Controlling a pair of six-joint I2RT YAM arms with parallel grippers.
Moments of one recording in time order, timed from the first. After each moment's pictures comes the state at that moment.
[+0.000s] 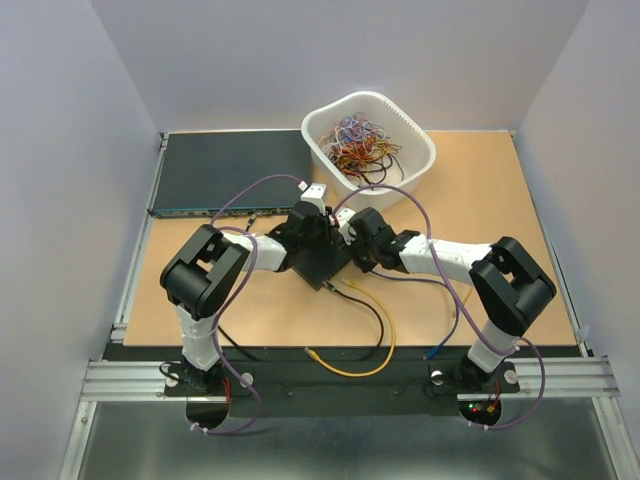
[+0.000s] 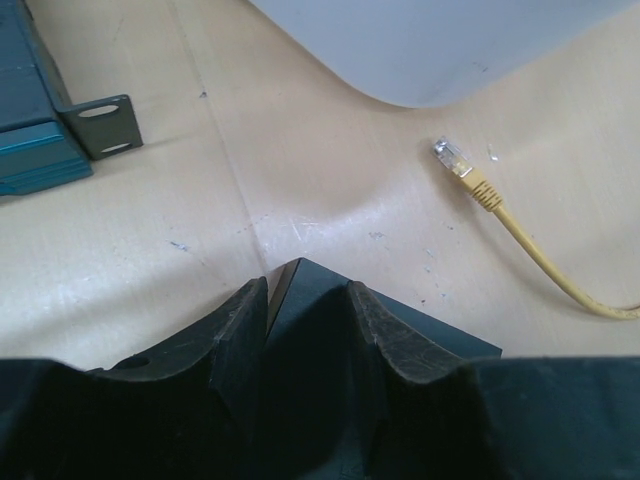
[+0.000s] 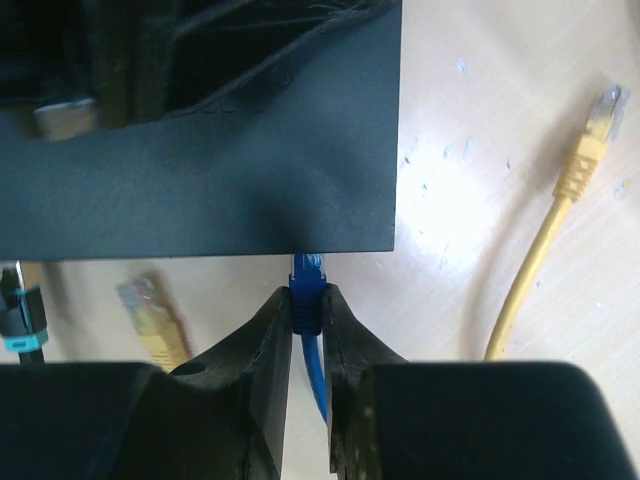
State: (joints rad) left arm -0.66 1.85 0.87 0.47 -0.06 -0.43; right arm 0.73 1.69 0.96 -0.15 0.02 -0.10
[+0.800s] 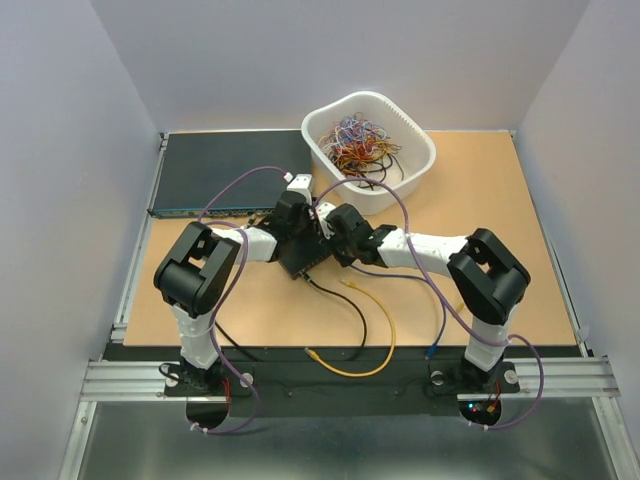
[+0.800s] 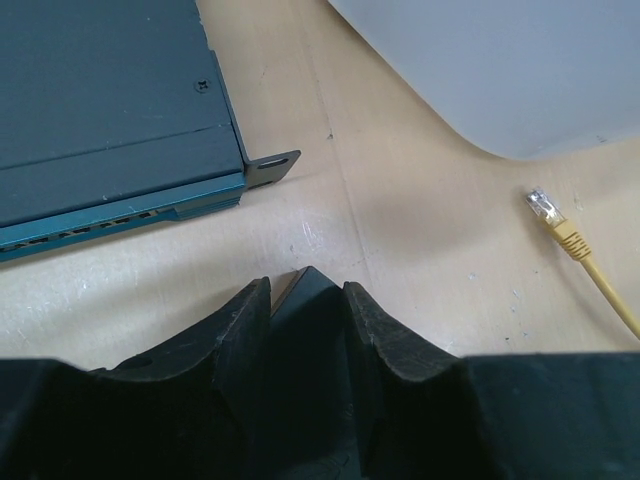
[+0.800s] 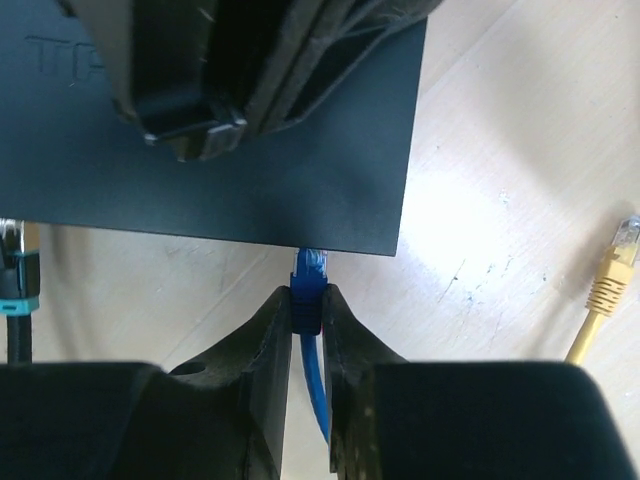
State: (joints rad) left arm -0.55 1.84 0.91 0.37 -0.05 -0.40; right arm 0.80 1.83 1.14 -0.16 0.11 -0.03
